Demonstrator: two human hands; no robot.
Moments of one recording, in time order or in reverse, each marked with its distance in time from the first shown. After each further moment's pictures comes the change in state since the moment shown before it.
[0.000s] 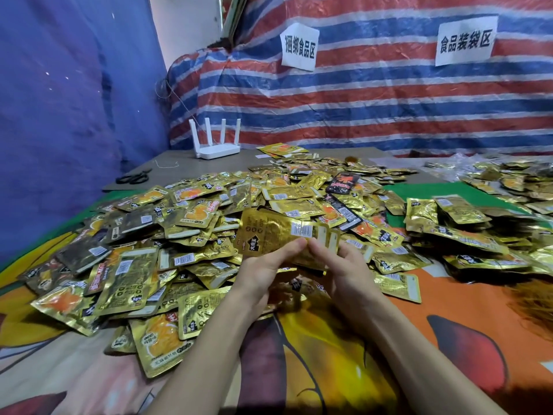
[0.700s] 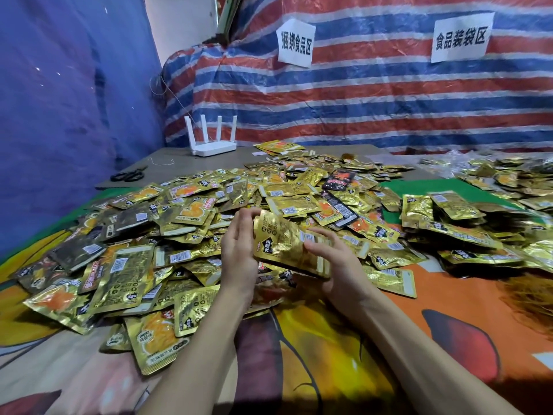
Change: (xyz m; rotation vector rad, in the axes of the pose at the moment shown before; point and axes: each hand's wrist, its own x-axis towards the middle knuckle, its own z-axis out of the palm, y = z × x) left_hand 0.007 0.007 -0.009 0.073 0.228 0.539; right_hand 0.002 -0.002 0.004 0.073 0.044 0.167
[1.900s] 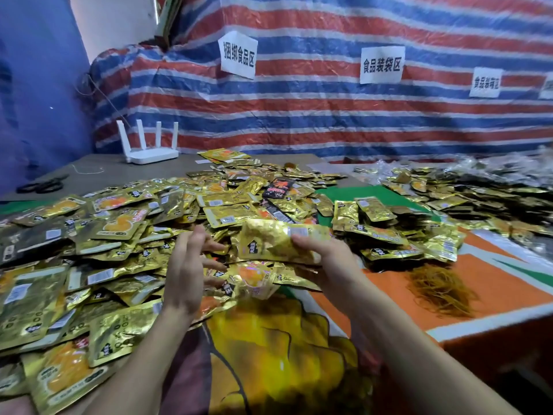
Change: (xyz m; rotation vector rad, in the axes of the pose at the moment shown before) left_hand -0.008 -0.007 0.008 0.207 -0.144 -0.099; right_hand -0.031 -0.061 -0.054 -0.218 0.298 -0.040
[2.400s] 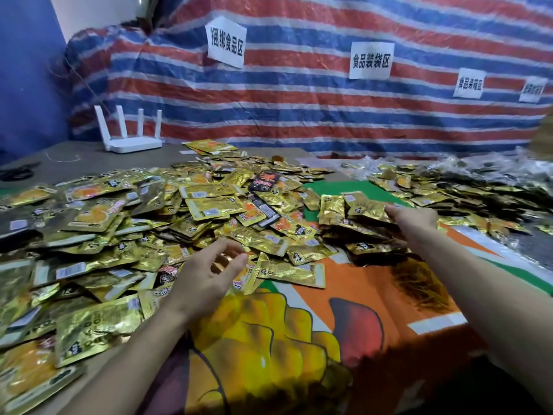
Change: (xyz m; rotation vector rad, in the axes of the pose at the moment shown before) left_hand -0.015 -0.010 0.021 0.377 -0.340 0.218; right_hand 0.088 -0.069 -0.173 -0.441 0.857 -0.014
